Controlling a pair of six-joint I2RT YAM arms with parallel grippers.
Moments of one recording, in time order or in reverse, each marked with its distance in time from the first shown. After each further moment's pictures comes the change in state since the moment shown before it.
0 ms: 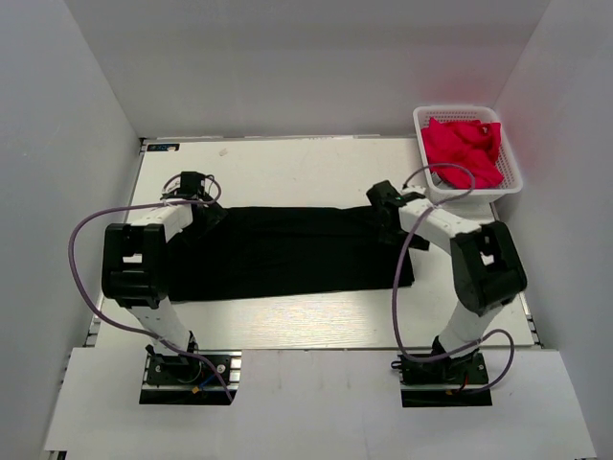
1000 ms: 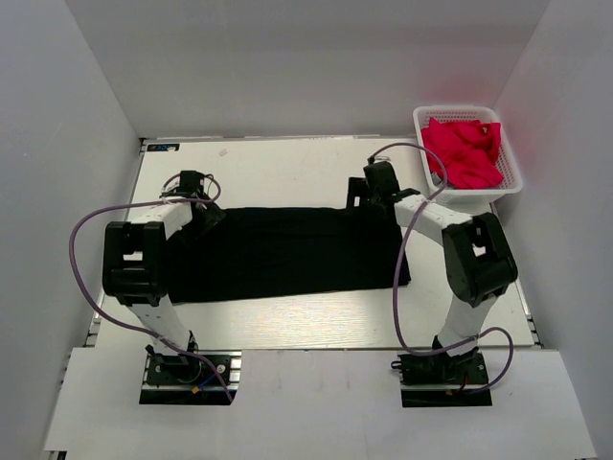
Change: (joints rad) left arm 0.008 0.023 0.032 -0.047 -0.044 0.044; right arm -0.016 0.008 -0.006 0.563 -0.476 -0.280
